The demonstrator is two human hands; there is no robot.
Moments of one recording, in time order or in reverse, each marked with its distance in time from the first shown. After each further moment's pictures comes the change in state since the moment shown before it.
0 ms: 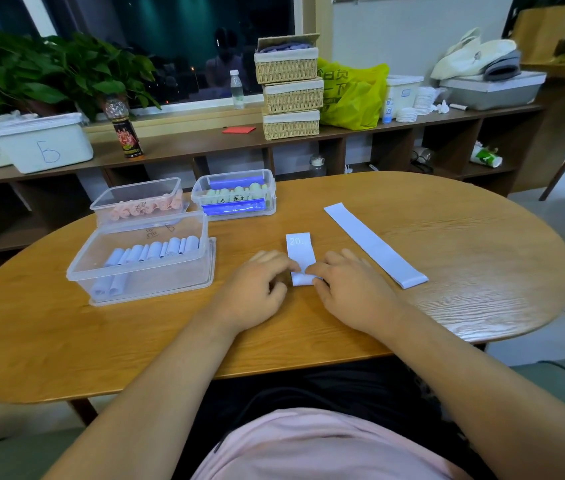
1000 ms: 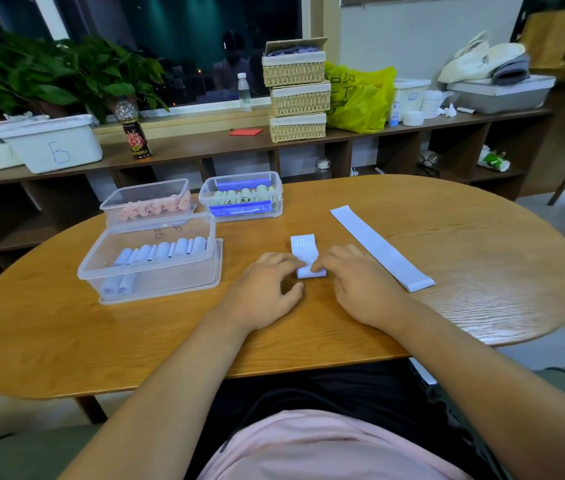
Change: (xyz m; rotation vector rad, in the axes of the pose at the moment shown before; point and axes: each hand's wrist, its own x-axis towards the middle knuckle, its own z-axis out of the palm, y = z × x) left_hand 0.006 0.000 0.005 0.121 -0.043 -0.100; right_hand 0.007 0.014 -0.004 0.117 0.027 -0.081
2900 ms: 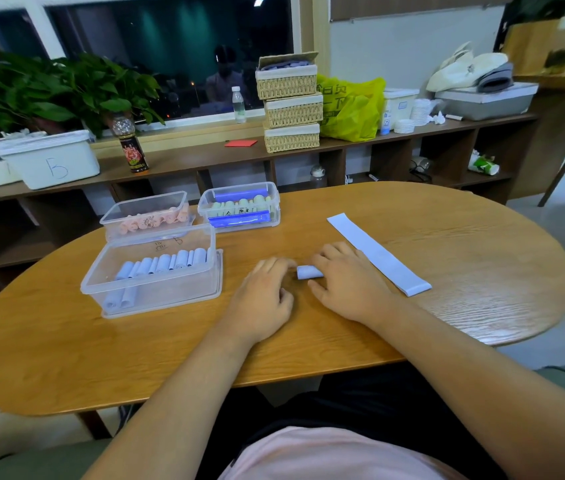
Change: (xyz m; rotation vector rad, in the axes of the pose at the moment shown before) left_hand -0.010 0.011 -0.009 -0.028 0.112 -0.016; right_hand 0.024 -0.004 0.011 -0.228 0.079 0.012
